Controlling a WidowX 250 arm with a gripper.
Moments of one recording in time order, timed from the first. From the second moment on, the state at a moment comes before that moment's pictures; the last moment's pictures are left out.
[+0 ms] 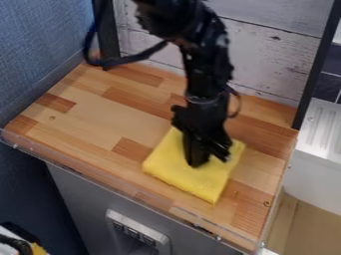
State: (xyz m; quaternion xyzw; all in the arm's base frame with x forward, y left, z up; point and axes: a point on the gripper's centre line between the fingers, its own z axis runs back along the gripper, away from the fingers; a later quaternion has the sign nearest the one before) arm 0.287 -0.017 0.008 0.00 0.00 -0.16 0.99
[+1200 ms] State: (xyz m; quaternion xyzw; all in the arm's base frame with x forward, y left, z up) arm 0.266 0.140 0.008 0.00 0.00 -0.02 1.00
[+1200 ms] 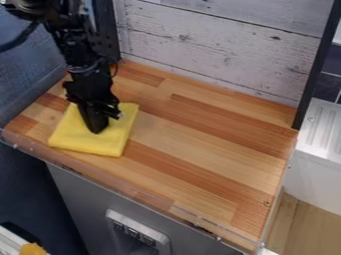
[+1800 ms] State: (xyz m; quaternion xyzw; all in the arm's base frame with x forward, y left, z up) arm 0.273 0.163 0.014 -0.01 0.01 0.00 1.00
